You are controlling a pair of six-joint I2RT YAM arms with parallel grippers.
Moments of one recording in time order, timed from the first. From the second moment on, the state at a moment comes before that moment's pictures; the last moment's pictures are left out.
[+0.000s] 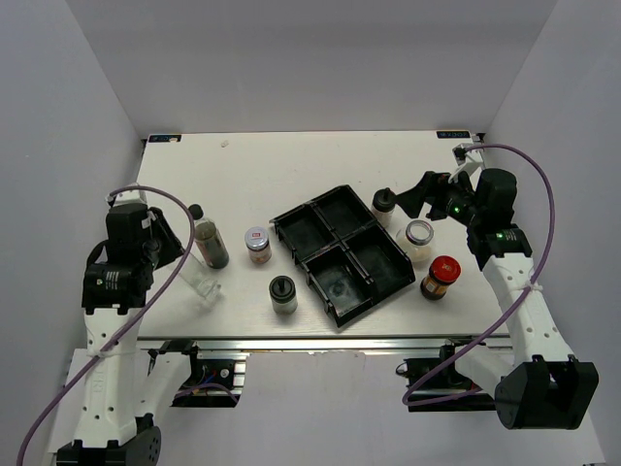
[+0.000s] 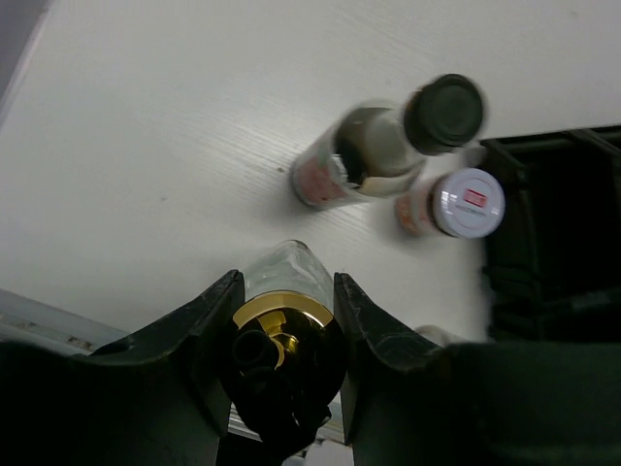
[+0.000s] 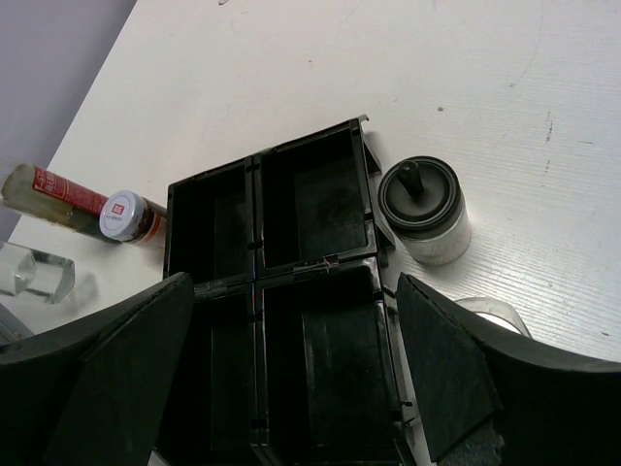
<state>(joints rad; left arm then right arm) -0.01 0.80 1.14 -1.03 -0.21 -0.40 0.05 1.05 0.93 -0.22 -0.57 0.25</state>
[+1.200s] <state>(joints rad) -0.01 0.94 1.36 -0.70 0.33 -0.49 0.05 1.00 0.93 -0.23 -0.56 0.22</state>
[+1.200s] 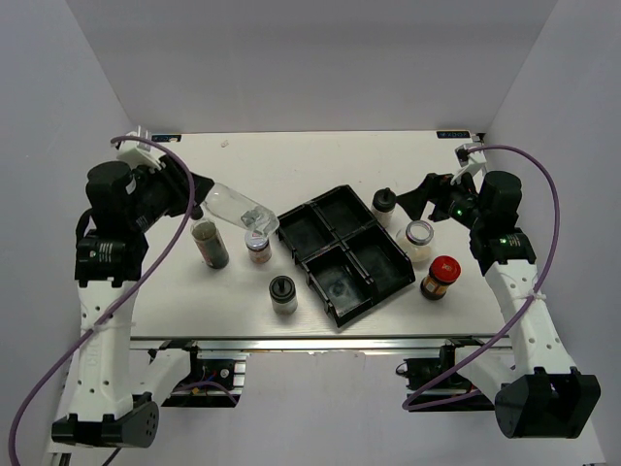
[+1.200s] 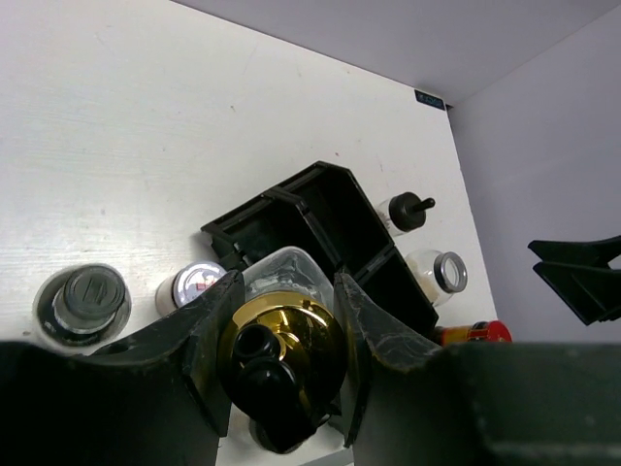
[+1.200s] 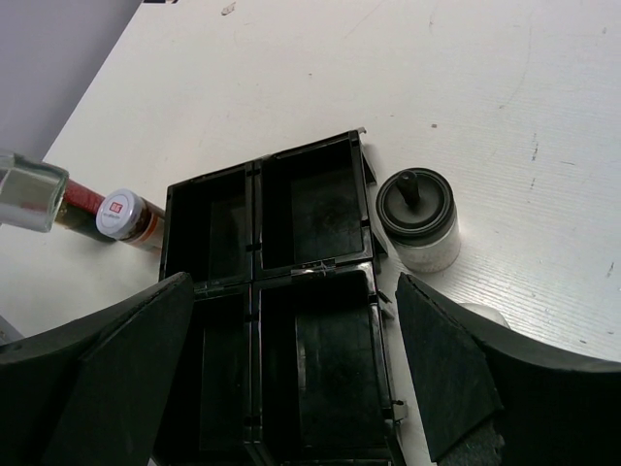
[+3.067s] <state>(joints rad) -0.78 1.98 1.92 -0.49 -0.16 -0.19 0.05 1.00 0.94 -0.24 -0.31 0.20</state>
